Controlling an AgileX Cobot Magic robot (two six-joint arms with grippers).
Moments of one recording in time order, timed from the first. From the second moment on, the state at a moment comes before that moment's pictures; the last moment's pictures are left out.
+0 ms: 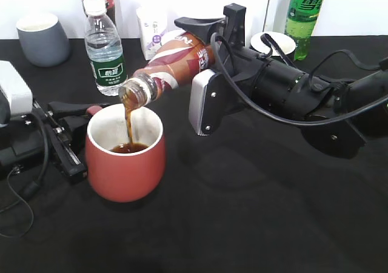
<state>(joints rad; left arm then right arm) -0.26 1.64 -0.33 0.66 -1.14 -0.09 0.58 1.89 -0.82 -0.34 -1.09 -1.25</state>
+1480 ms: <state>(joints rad) -0.26 1.64 -0.33 0.67 -1.14 -0.09 0.58 1.89 -0.82 -0.34 -1.09 -1.35</state>
